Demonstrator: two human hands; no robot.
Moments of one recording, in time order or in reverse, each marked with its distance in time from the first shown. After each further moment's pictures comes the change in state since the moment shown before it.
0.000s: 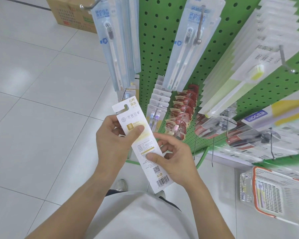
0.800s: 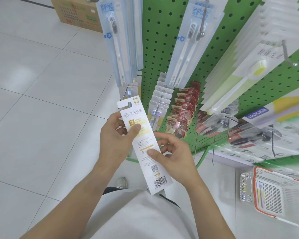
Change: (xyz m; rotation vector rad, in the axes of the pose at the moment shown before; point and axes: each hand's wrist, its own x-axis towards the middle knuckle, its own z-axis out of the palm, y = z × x) left_hand -0.002 -0.006 -0.006 0.002 -0.085 -0.017; right_hand -0.006 0.006 0.003 0.006 -0.012 0.054
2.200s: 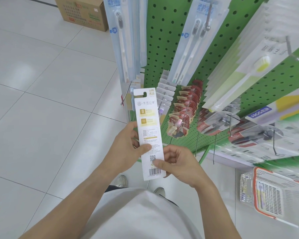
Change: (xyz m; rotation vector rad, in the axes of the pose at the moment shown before) left_hand -0.011 -0.026 -0.008 0.302 -0.392 -0.028; right_hand -0.015 0.012 -0.019 -0.067 -0.183 0.198
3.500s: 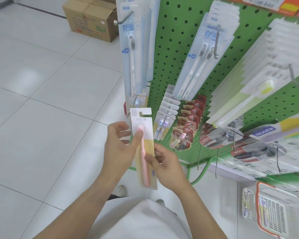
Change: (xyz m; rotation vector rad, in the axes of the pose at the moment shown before) left_hand 0.009 0.015 -0.012 -0.239 0.481 0.012; right_hand 0.040 -0.010 0.044 -0.110 0.075 -0.268
